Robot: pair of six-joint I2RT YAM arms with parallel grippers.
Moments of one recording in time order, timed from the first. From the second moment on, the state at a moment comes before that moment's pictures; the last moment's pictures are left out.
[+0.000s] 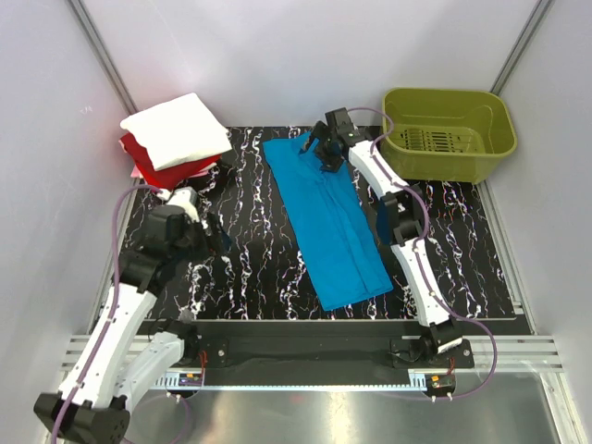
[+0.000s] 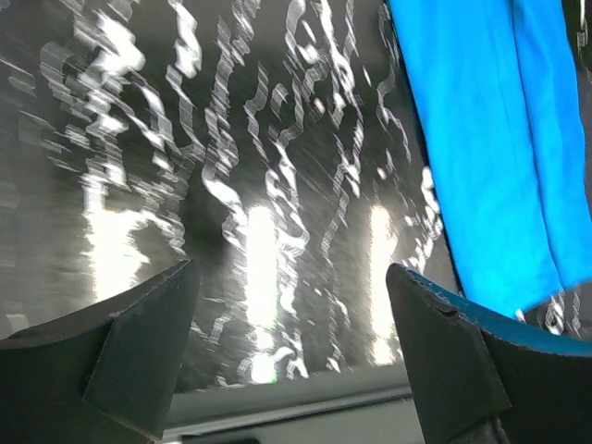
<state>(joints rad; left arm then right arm) -0.25 0.75 0.86 -0.80 0.03 -0.40 0.38 2.73 2.62 -0.67 -0.12 0.90</state>
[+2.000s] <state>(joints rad) -0.77 1.32 0.70 -0.45 0.06 -0.87 0.41 1.65 1.15 -0.58 -0.25 0.72</state>
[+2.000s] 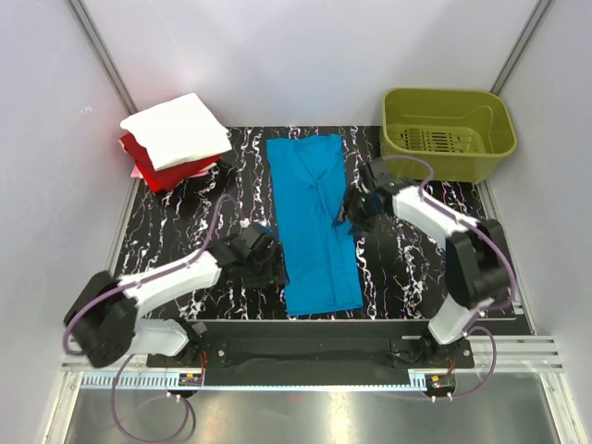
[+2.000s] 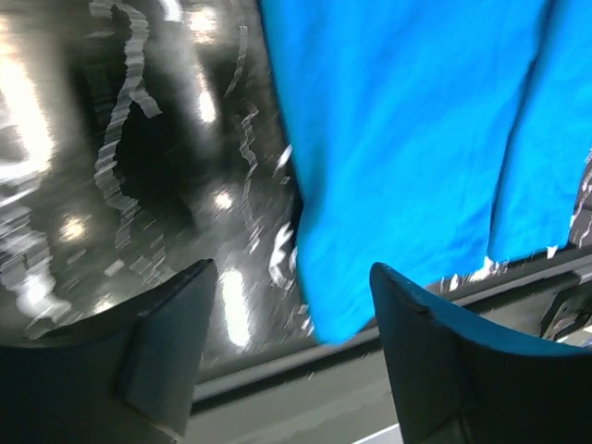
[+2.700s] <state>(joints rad) -0.66 0.60 0.95 -1.05 -0.31 -0.63 0.39 2.21 1.71 -0.64 -0.24 0.63</state>
